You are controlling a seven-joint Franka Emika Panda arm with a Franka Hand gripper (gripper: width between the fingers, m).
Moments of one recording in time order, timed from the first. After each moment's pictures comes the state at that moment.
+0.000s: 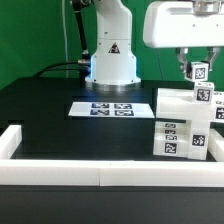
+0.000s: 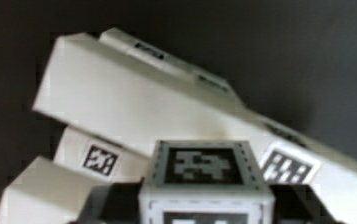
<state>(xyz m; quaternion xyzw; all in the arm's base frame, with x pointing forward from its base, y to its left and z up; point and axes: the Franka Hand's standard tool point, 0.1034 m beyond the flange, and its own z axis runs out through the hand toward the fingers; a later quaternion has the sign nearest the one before) 0.489 0.129 0.132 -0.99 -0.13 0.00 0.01</state>
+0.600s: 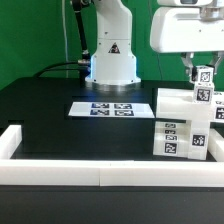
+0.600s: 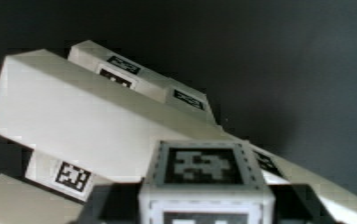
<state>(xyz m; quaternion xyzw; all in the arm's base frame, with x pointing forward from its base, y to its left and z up) 0.489 0.136 0.127 -0.99 -0.14 0.00 0.01</state>
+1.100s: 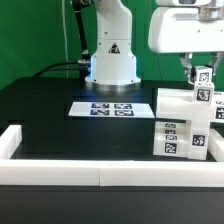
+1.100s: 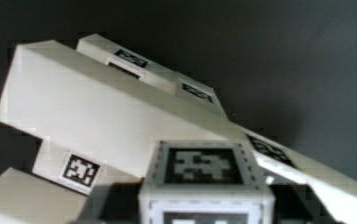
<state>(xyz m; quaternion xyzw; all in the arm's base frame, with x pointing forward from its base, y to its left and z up) 0.492 0.130 0.126 -0.99 -0.14 0.00 0.00</state>
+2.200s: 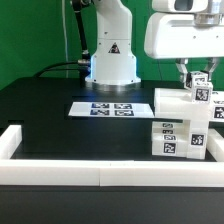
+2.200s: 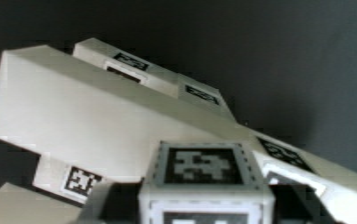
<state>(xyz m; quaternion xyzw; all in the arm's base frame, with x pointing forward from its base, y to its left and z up) 0.492 0.125 0.117 -0.99 -0.14 0.01 0.00</state>
